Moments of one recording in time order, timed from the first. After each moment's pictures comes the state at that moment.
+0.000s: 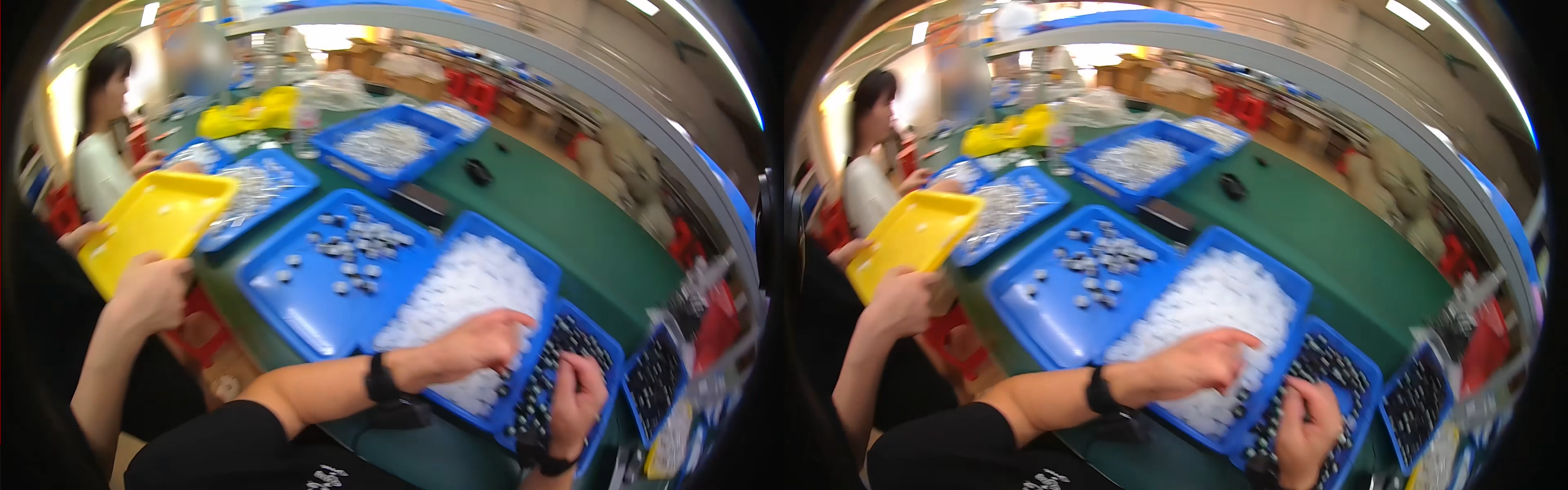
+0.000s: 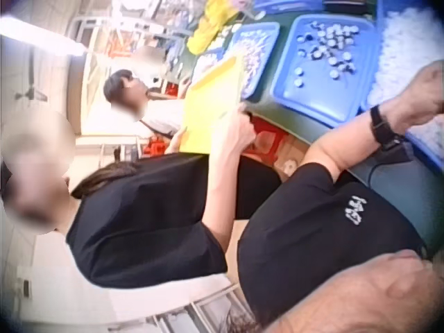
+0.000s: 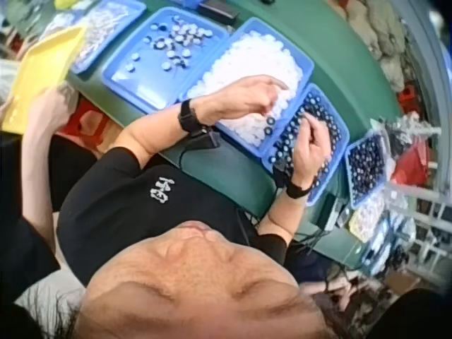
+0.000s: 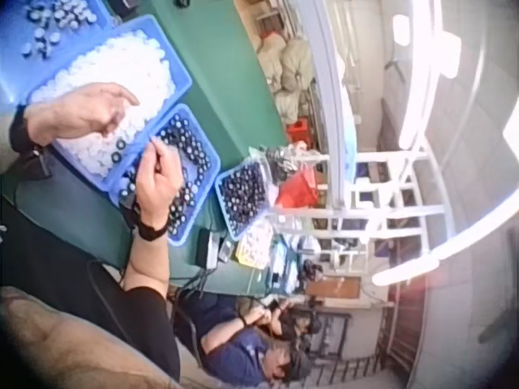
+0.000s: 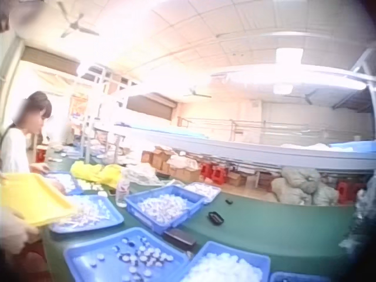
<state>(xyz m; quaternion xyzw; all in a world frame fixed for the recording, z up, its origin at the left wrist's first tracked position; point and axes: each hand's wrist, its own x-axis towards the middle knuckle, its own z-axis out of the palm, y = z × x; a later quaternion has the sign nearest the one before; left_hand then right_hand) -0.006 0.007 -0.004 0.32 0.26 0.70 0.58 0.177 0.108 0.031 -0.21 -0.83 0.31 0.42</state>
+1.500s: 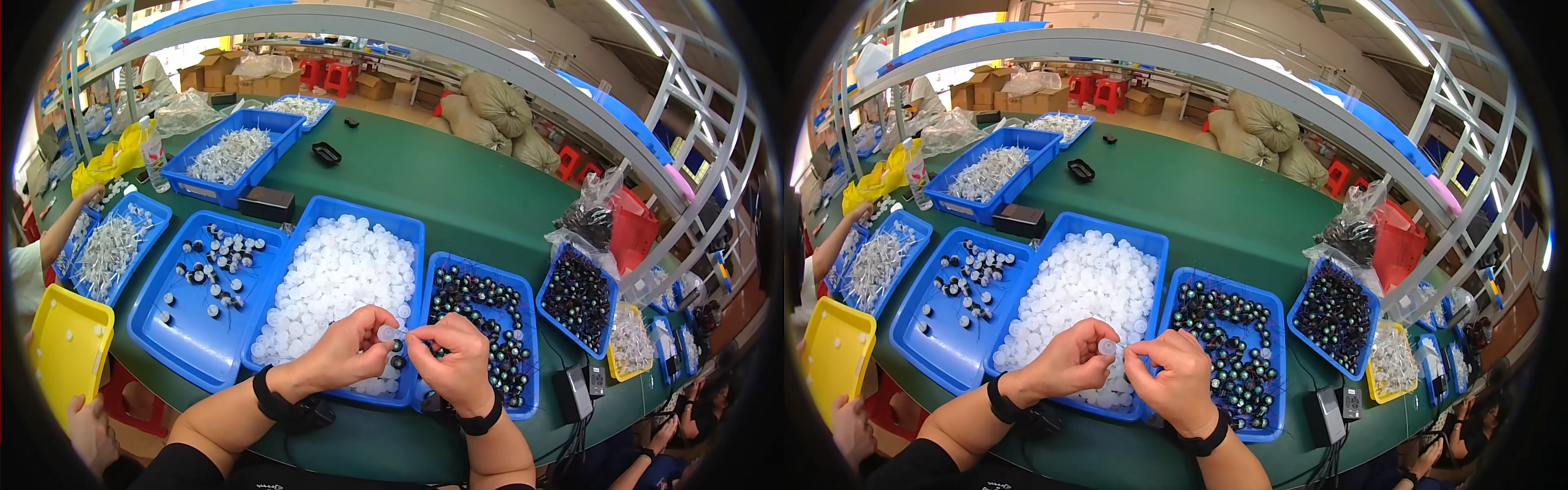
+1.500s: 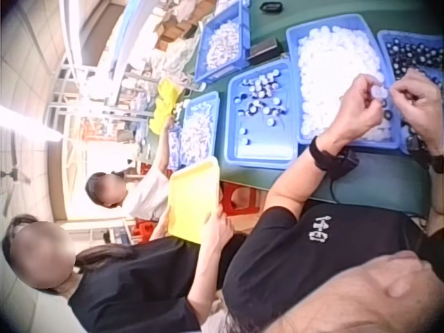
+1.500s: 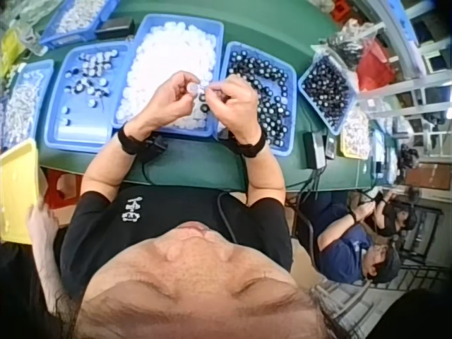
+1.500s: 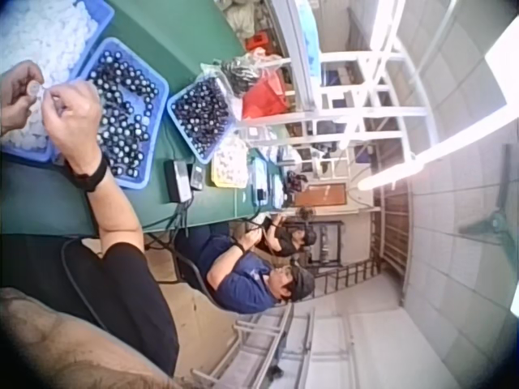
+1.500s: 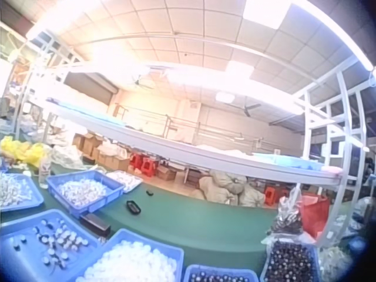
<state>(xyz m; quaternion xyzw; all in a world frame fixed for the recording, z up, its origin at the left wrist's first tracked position) 0.010 0.008 -0.011 0.46 0.47 0.58 0.48 0.166 0.108 0.026 -0.16 -0.86 0.23 0.43</state>
